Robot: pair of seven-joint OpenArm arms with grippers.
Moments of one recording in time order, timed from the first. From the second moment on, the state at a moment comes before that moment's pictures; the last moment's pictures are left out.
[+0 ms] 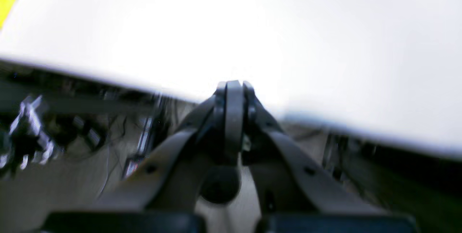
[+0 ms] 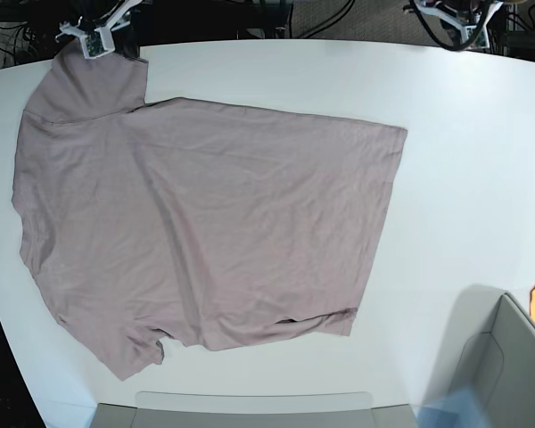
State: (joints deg) left arm 59.6 -7.3 -19.6 116.7 -10.0 3.3 20.1; right arm -59.6 26.3 5.3 120.1 18.1 4.8 -12.8
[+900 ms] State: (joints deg) left arm 38.3 -7.6 -13.0 116.8 -10.0 2.9 32.4; right arm -43.1 16.8 34.1 120.1 54.8 25.0 -35.5
